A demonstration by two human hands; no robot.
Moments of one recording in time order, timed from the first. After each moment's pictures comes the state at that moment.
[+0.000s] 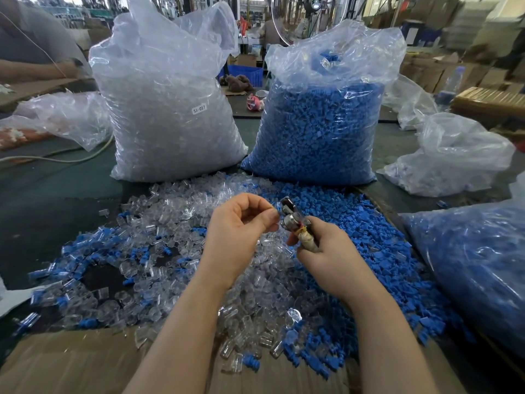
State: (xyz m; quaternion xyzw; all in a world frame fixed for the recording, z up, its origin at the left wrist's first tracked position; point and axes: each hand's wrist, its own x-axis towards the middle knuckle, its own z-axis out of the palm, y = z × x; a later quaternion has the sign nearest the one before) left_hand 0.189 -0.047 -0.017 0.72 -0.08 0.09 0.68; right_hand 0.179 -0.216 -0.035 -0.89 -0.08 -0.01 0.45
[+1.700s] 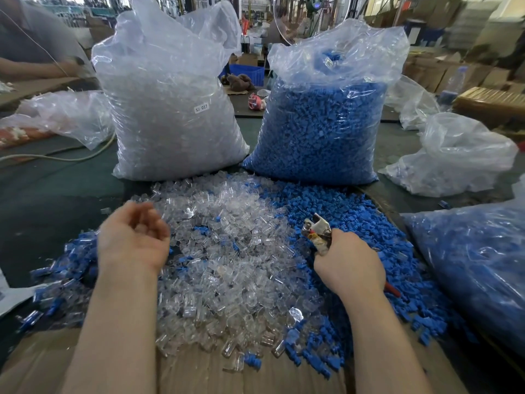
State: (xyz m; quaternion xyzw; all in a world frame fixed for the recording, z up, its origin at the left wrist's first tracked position) left_hand 0.195 0.053 -0.015 0.27 0.28 0.15 0.91; right_hand 0.182 -0.219 -0.040 -0.98 0.15 -0.02 0.15
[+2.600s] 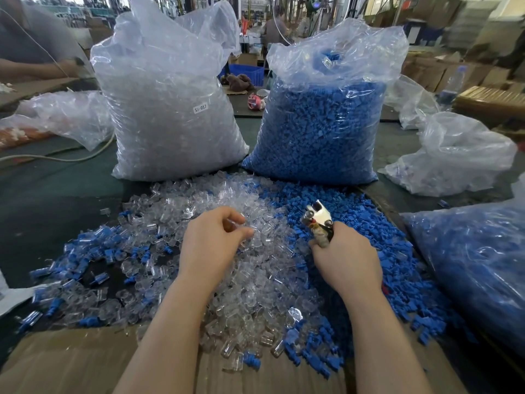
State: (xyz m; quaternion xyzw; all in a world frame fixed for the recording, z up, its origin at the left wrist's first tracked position) left_hand 0.196 -0.018 -0.036 0.89 0.05 0.11 0.44; right_hand 0.184 -0.215 -0.038 -0.96 0.15 -0.07 0.21
